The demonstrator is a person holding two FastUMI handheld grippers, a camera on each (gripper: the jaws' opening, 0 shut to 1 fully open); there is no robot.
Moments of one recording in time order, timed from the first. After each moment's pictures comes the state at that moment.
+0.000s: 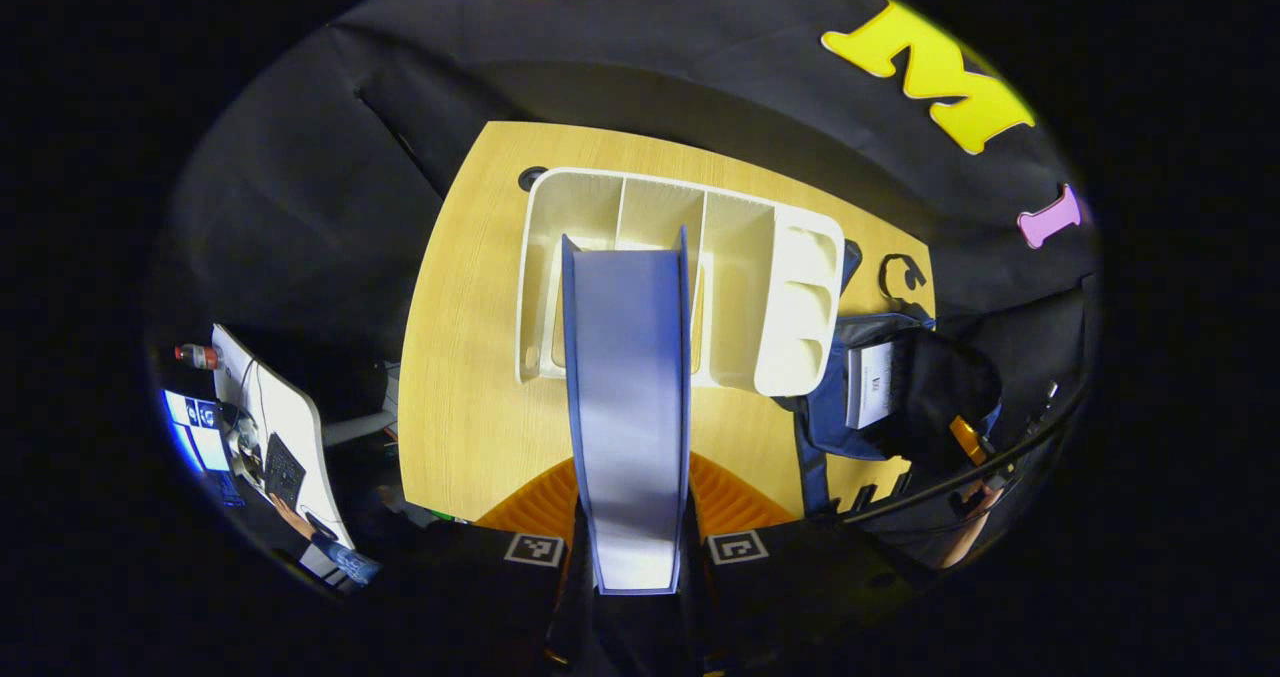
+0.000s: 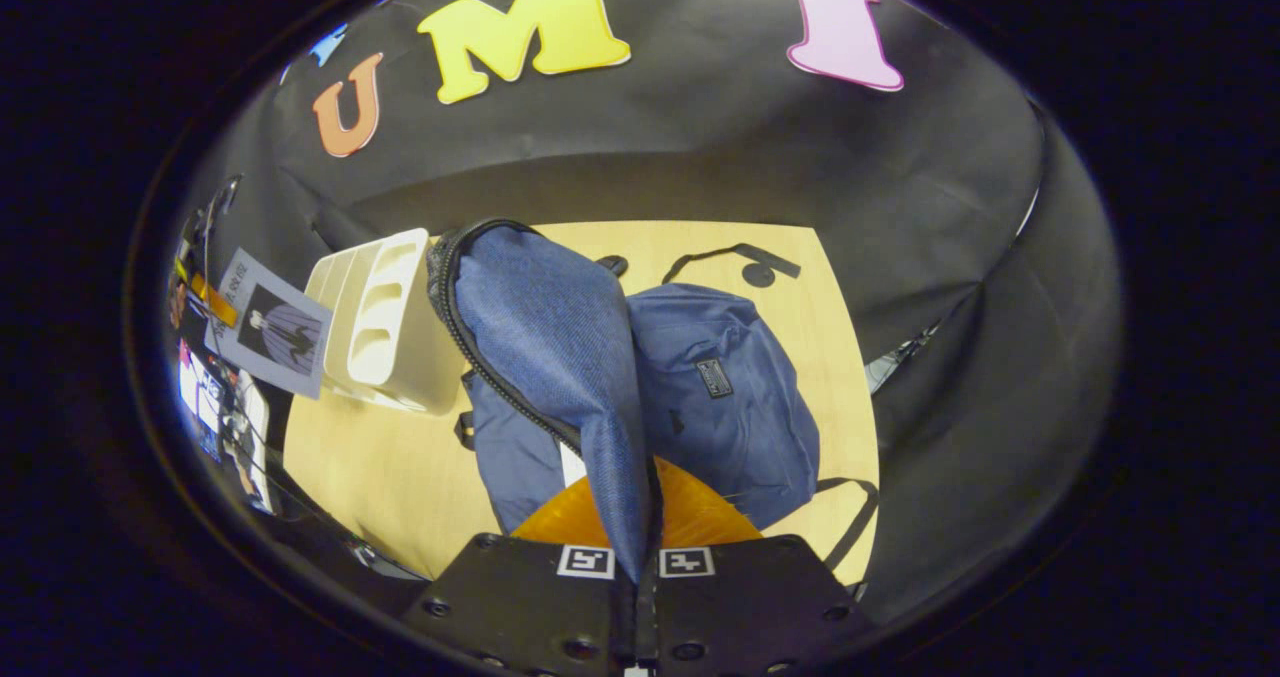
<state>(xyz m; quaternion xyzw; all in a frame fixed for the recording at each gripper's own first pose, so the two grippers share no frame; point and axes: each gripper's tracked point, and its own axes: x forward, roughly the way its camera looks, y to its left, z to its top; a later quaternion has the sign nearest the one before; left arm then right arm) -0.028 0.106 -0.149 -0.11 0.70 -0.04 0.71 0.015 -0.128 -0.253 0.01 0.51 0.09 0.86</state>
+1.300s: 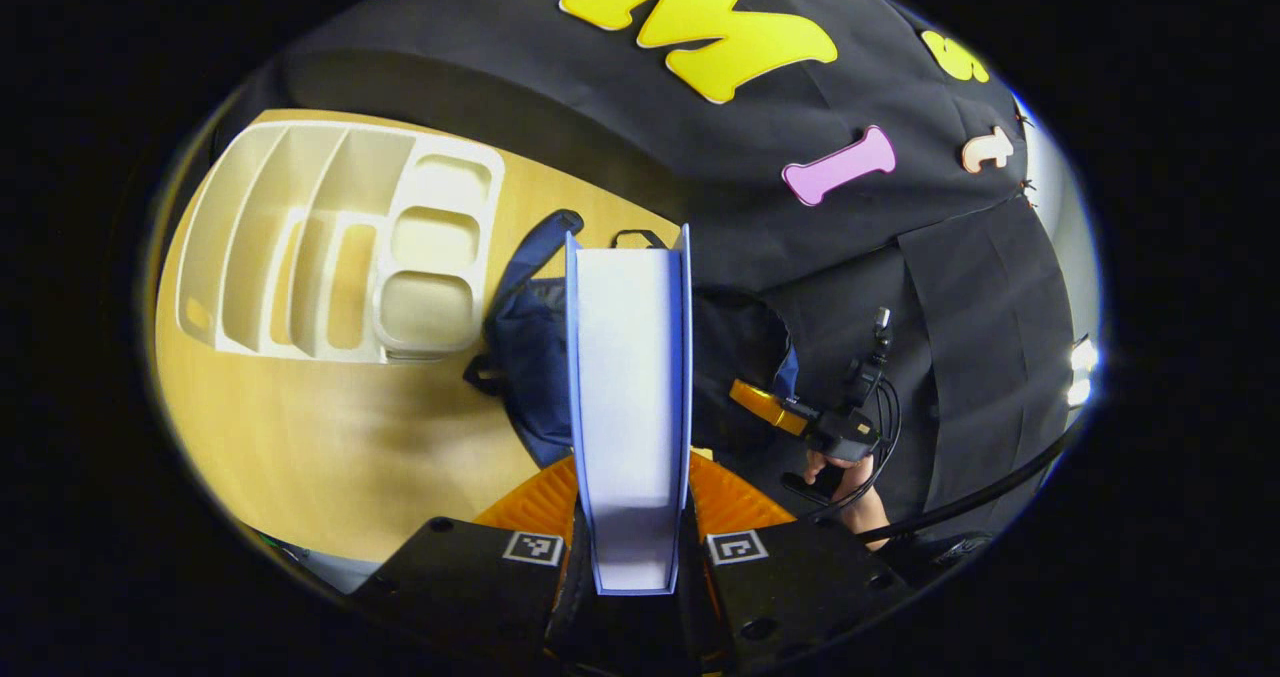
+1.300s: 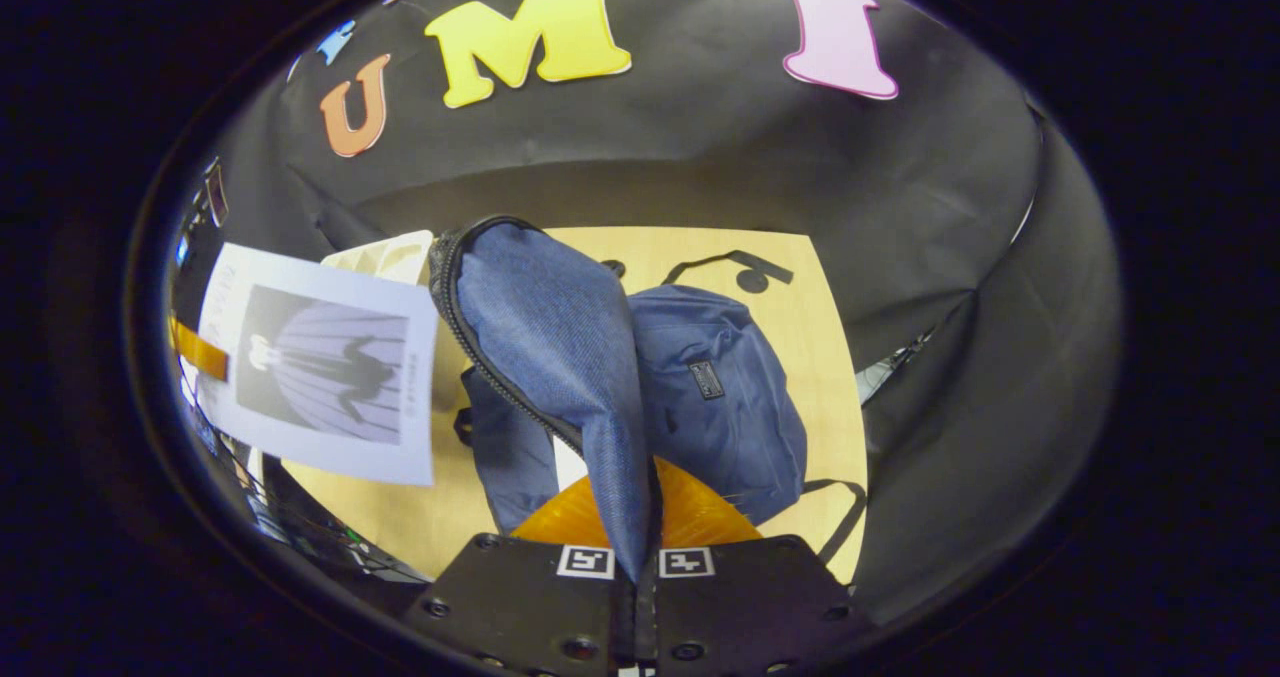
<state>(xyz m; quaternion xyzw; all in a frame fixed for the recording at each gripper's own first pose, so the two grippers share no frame) -0.099 -0.167 -0.144 -0.30 0.59 -0.29 0.68 0.011 -0.140 -0.243 0.02 0.51 0.09 0.86</state>
